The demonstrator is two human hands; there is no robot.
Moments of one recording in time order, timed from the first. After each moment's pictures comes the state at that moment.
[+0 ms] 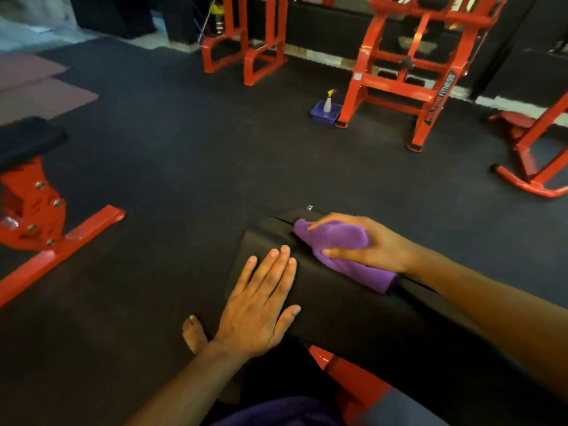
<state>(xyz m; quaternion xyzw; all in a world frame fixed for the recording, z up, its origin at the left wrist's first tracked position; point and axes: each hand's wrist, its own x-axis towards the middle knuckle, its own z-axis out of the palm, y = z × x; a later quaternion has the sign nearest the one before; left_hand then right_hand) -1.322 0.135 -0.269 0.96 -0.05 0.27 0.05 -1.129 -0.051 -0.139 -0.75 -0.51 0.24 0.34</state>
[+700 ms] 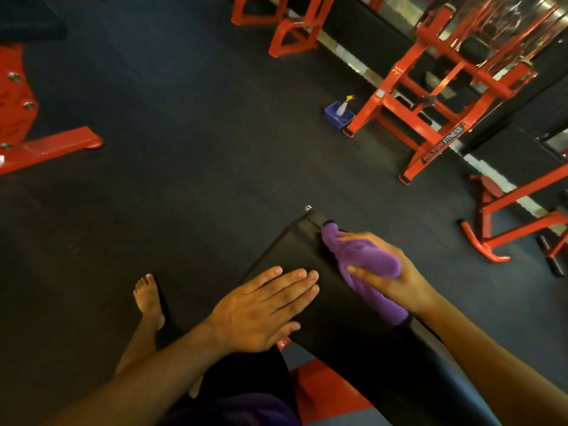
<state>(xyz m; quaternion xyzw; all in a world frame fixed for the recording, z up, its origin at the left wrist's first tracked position) -1.329 0.166 -0.293 0.93 -0.12 0.33 0.03 -1.152 -0.010 -0.130 -0.78 -0.49 0.20 0.34</state>
